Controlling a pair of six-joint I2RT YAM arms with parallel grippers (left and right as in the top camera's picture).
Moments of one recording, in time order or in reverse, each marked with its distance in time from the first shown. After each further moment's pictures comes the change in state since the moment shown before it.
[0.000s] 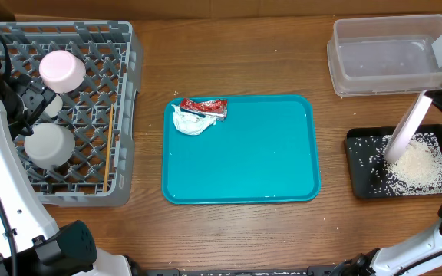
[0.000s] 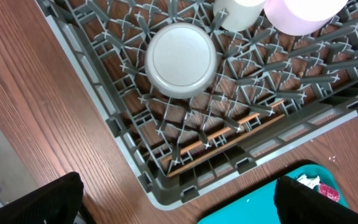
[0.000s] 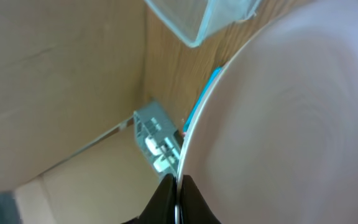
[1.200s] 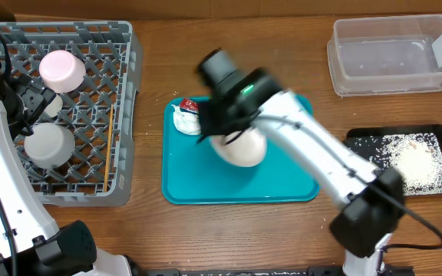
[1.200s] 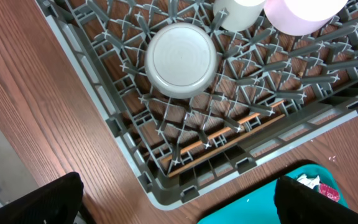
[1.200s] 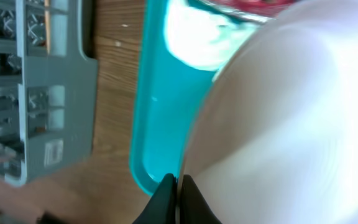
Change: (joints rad) left arm 0.000 0.000 0.000 0.000 0.000 0.000; right arm 1.499 0.026 -0.008 0.535 0.887 0.473
